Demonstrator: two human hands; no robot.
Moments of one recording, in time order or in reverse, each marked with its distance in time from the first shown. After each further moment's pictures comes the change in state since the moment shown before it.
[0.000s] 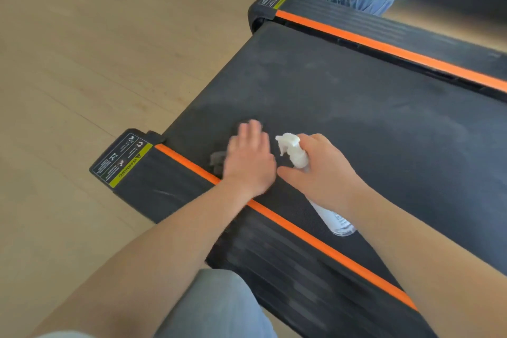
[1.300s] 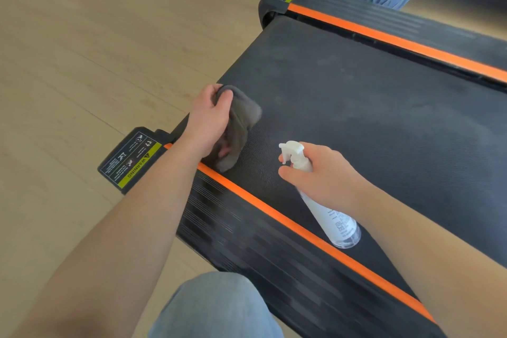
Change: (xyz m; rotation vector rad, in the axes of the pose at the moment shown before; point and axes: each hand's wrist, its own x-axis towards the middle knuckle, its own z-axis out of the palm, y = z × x) left_hand 0.032 -0.096 -0.076 -1.154 0.215 -0.414; right_hand 0.016 -0.006 0.013 0.108 -0.140 0.120
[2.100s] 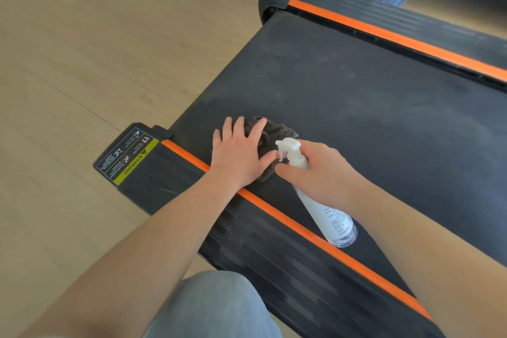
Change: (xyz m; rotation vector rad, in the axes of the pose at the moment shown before) left_hand -0.044 -0.052 0.052 1.147 -0.197 0.289; right_hand 0.002 -0.004 0.003 -0.033 -0.007 -0.023
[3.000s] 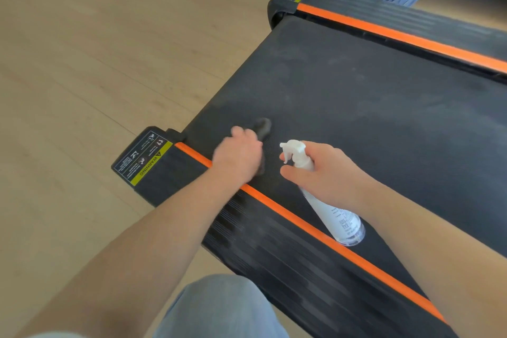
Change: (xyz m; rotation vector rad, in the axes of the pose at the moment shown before) left_hand 0.007 -0.006 -0.013 0.091 -0.108 -0.113; right_hand -0.002 -0.004 0.001 0.053 -0.042 -0.042
